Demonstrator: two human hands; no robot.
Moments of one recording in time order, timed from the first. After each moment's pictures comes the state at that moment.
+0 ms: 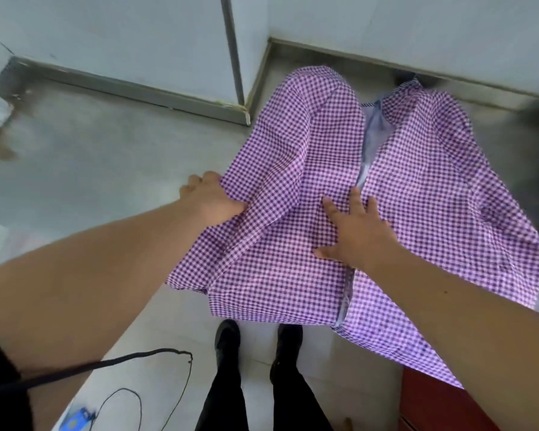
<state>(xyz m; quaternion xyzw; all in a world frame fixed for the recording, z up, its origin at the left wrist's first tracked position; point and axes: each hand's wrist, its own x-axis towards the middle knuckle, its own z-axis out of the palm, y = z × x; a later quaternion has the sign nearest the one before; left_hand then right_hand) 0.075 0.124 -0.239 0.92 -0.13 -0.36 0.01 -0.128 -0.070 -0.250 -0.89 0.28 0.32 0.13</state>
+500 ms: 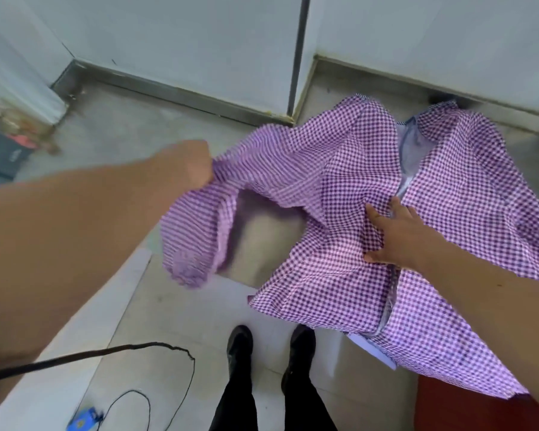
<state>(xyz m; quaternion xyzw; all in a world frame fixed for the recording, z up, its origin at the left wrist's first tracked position) 0.169 0.199 -0.183 0.94 -0.25 -0.22 -0.06 -0.115 -0.075 -0.248 -0.90 0.27 0.33 0.08</state>
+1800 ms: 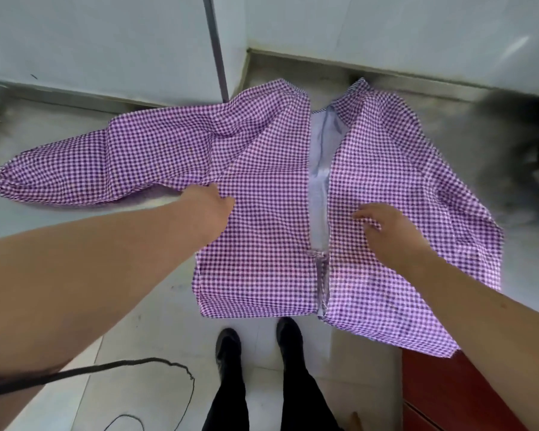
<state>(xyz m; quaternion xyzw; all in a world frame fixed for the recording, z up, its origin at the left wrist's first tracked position) 0.058 0.130 -0.206 0.75 -0.51 -0.22 -0.38 -0.203 -0.093 -0.247 -0.87 0.39 0.06 0.31</state>
